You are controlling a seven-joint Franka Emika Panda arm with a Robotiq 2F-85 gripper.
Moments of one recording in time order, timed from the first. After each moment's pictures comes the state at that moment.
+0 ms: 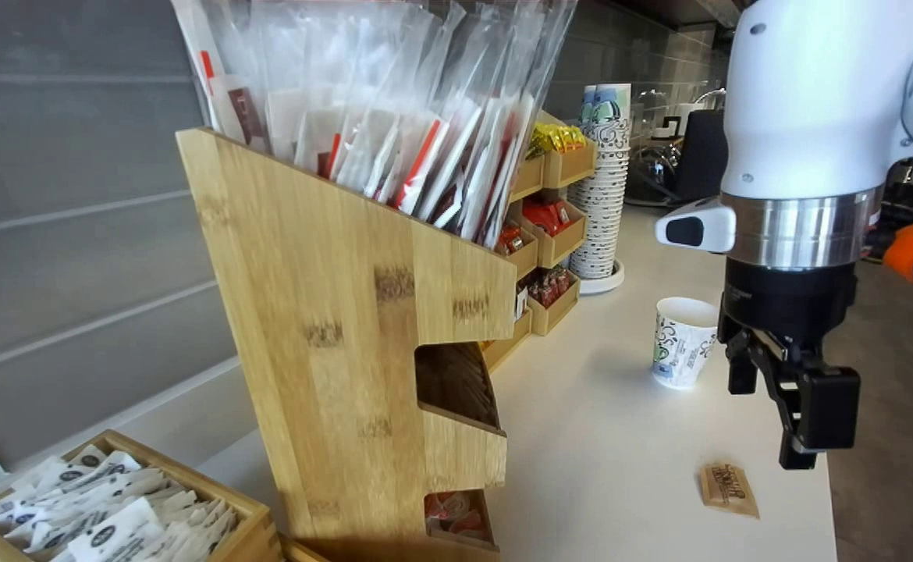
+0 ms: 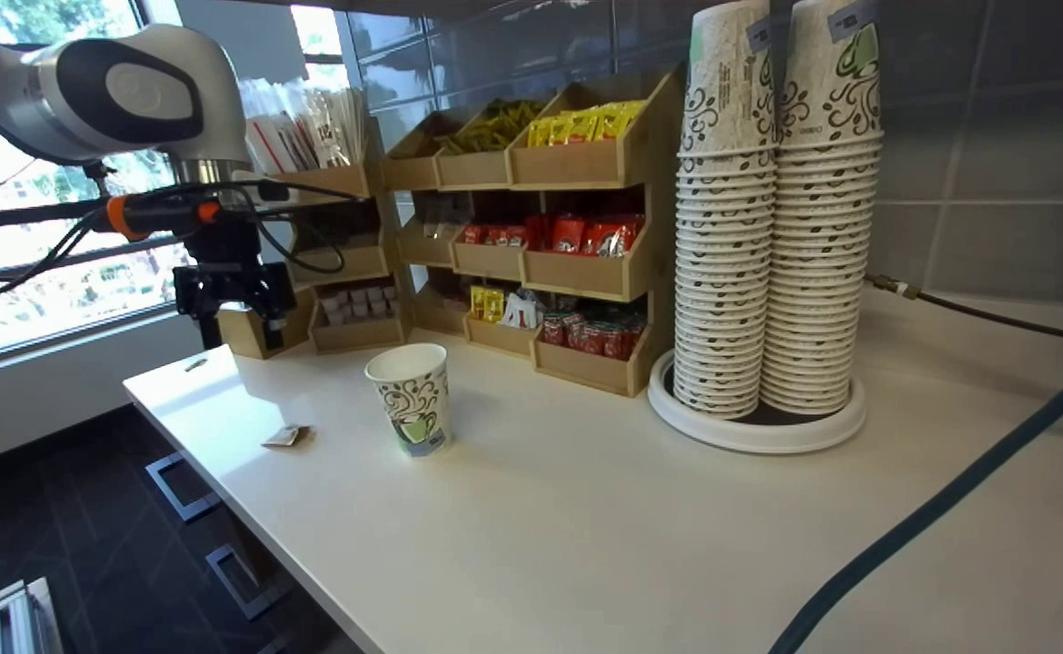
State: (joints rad) arm 0.18 -0.31 0.16 -2.52 0.02 2.04 -0.17
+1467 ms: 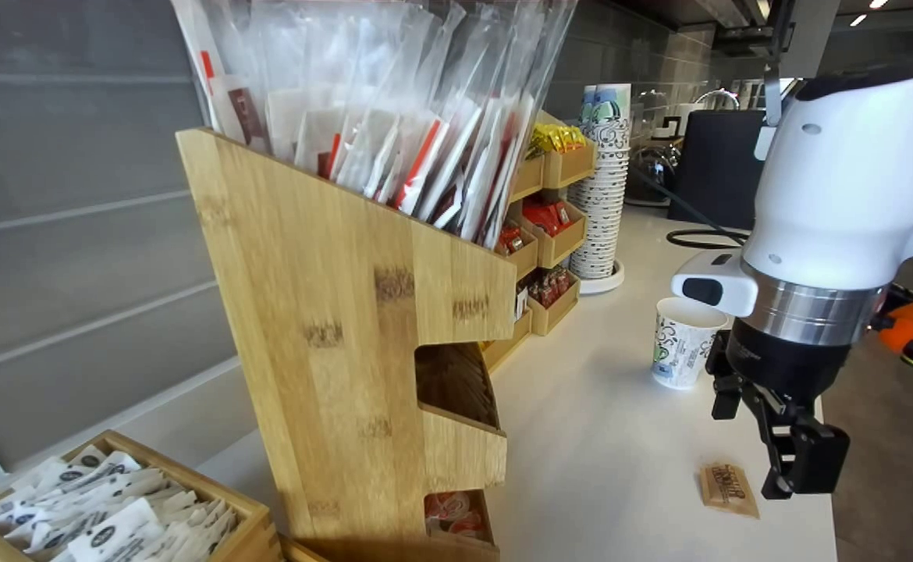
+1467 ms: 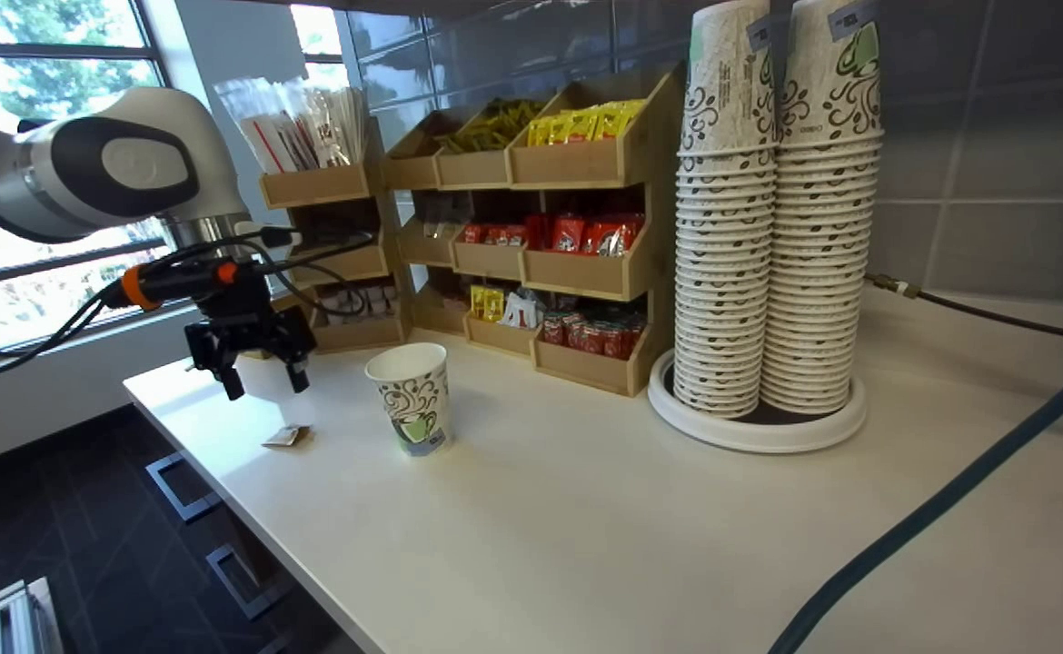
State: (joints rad) arm 0.17 -0.30 0.15 -2.70 -0.11 2.34 -0.19
